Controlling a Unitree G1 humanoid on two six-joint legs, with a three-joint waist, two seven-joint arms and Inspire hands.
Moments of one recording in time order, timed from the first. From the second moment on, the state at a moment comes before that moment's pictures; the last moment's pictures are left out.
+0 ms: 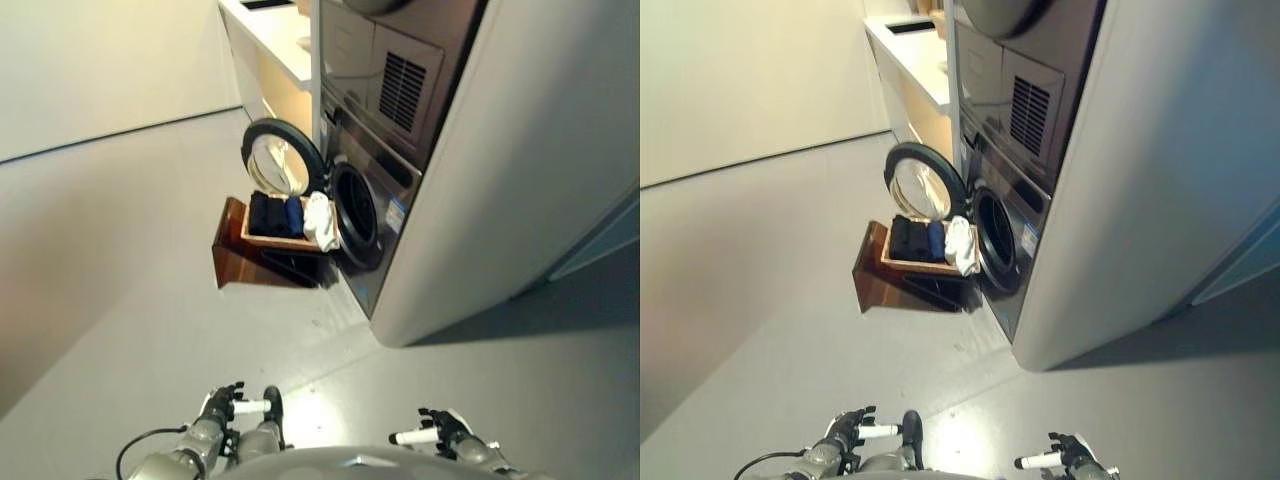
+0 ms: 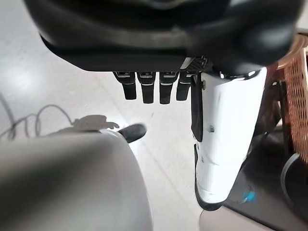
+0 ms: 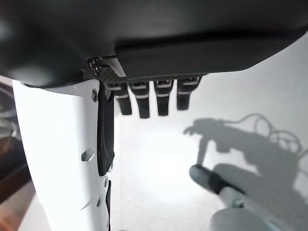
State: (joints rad) left arm -0.12 0.16 -0.29 1.41 -0.14 -0.15 0.09; right arm -0.05 -0.29 0.36 1.36 0.09 -0.11 -0.04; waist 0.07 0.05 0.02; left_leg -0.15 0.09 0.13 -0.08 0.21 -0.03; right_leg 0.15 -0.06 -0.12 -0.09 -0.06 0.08
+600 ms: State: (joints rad) left arm -0.16 0.24 -0.34 1.38 -0.07 -0.14 0.06; right arm -0.15 -0.25 0.41 1.30 -0.14 -0.15 -0.02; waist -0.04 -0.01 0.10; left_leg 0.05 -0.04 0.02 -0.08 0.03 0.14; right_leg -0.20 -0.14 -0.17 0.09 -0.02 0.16
